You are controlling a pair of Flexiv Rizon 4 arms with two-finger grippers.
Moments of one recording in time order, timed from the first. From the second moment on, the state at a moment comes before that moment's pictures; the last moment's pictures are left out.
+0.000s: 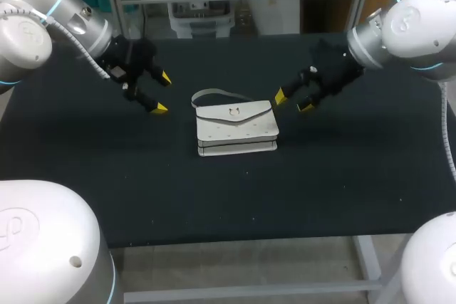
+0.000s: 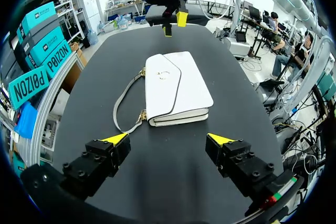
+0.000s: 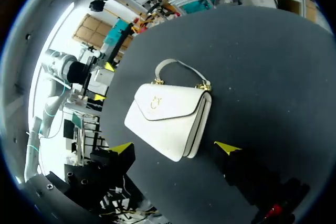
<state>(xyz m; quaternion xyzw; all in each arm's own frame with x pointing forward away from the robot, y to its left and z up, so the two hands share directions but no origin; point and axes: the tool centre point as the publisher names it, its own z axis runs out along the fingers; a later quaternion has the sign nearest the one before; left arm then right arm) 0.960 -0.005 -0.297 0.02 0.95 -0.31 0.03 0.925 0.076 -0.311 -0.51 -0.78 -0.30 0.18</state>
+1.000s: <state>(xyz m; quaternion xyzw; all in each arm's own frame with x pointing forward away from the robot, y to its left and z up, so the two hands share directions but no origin) 0.957 -0.024 -0.298 0.11 0.94 -0.32 0.06 0.903 0.104 -0.302 -0.26 -0.95 -0.16 -0.01</state>
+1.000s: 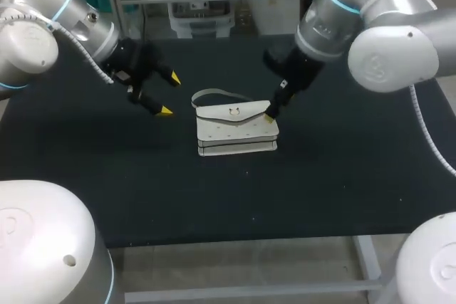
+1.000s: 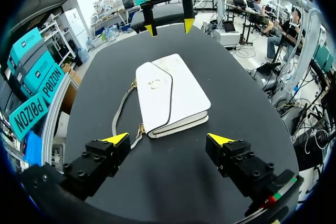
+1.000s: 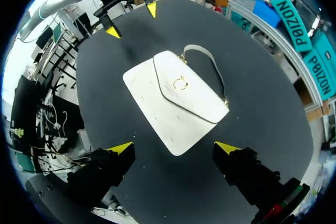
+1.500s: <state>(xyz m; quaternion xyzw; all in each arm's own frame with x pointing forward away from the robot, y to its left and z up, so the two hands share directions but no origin) 0.958 -0.037 -0.290 0.12 0.94 -0.31 0.05 0.888 0.104 -0.307 -0.12 -0.98 -0.12 -0.12</state>
